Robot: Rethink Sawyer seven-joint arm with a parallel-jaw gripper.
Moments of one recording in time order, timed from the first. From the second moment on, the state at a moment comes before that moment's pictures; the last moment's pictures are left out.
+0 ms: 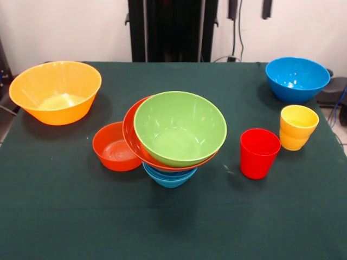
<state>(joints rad) -0.47 -1.09 0.56 1.90 -0.29 0.75 2.07</state>
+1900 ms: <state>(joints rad) -0.13 -0.75 0.13 1.81 -0.29 0.49 2.19</state>
